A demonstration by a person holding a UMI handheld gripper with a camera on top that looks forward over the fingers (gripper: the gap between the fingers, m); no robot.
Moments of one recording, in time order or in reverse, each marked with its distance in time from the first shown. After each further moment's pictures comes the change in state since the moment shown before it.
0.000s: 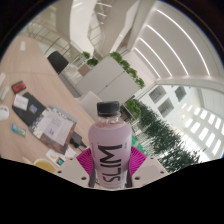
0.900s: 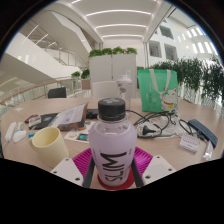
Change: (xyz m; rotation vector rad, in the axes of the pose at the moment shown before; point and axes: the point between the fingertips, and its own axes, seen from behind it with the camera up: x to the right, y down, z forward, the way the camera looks) arm -0.122 0.230 0.023 -0.035 -0.403 0.806
